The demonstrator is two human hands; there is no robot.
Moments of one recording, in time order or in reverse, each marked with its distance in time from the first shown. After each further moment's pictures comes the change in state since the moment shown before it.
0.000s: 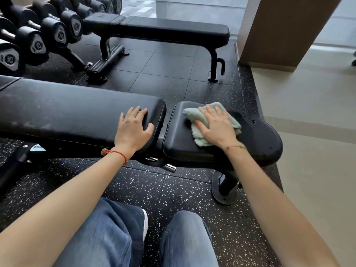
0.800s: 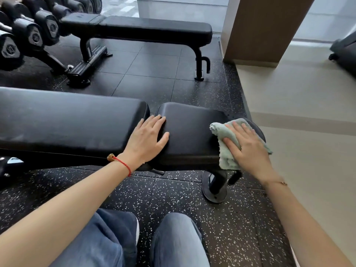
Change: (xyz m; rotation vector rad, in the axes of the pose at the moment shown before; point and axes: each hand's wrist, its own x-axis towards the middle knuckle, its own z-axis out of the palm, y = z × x) left_hand -0.009 0.067 0.024 -0.003 -0.131 0.307; right_hand -0.097 0.093 -0.022 0.099 0.150 0.106
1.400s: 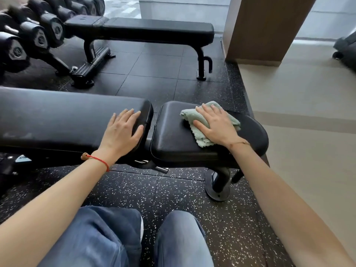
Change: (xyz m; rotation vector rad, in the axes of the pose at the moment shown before) left_hand -0.018 -0.057 -0.036 0.084 0.044 -0.131; right_hand 0.076 -0.059 0.025 -0.117 -0.193 -0.148
